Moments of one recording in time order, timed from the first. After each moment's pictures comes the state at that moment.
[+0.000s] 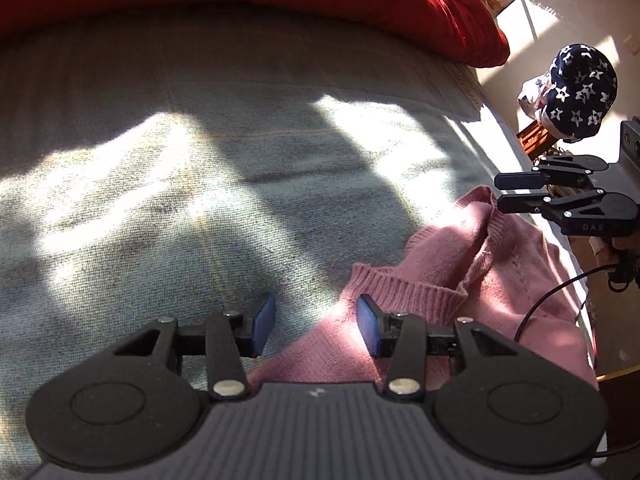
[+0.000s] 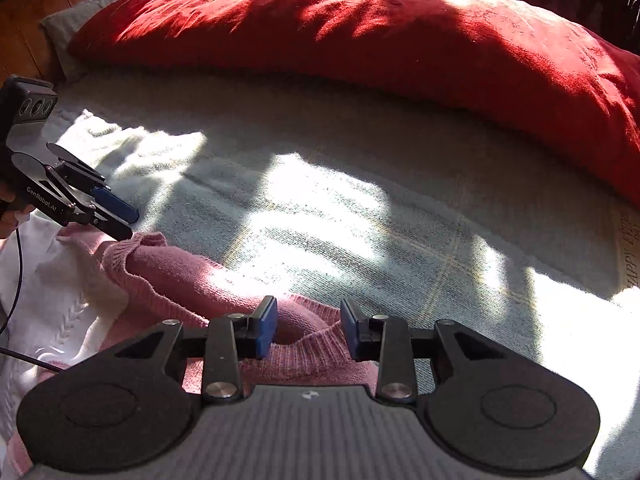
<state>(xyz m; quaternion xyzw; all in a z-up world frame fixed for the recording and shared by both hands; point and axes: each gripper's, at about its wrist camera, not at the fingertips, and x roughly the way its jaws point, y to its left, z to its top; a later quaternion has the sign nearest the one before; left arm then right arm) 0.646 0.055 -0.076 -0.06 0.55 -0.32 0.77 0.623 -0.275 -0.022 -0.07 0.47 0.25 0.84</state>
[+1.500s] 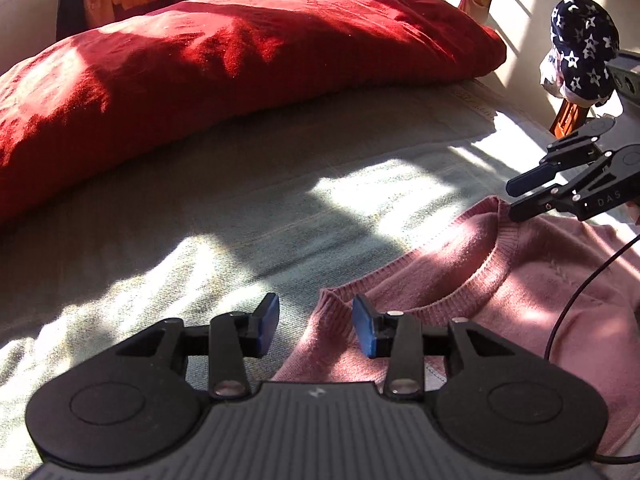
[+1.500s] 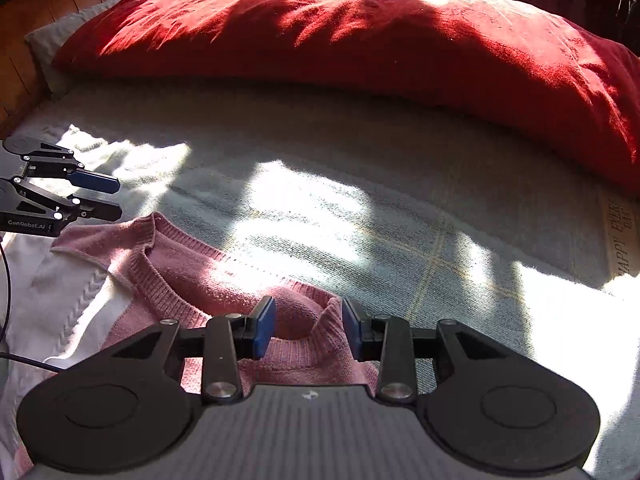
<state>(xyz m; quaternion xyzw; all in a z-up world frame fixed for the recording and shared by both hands) 0.604 0.021 -0.022 0.06 0.44 -0.27 0.86 0.621 -0.272 -0.019 -0.05 0.48 0.26 0.84</state>
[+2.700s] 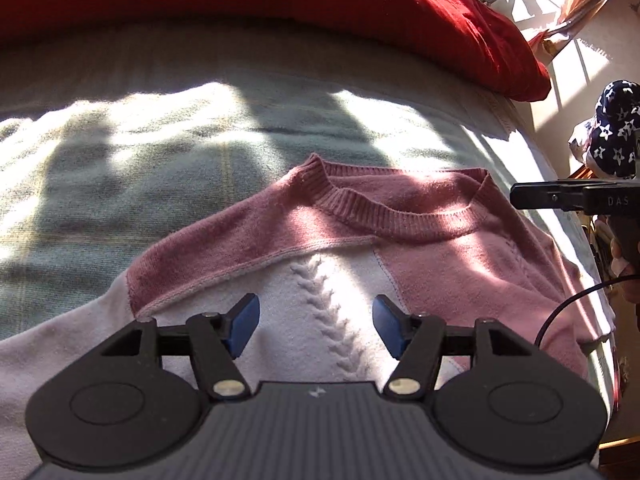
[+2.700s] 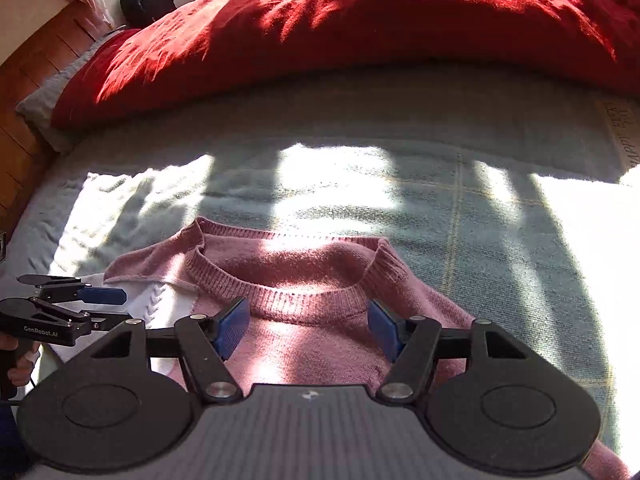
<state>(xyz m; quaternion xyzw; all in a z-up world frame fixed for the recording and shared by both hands) 0.547 0.043 -0.050 -0.09 0.53 -0.19 0.82 0.600 -0.271 -0.011 0.06 0.49 0.24 0.83</state>
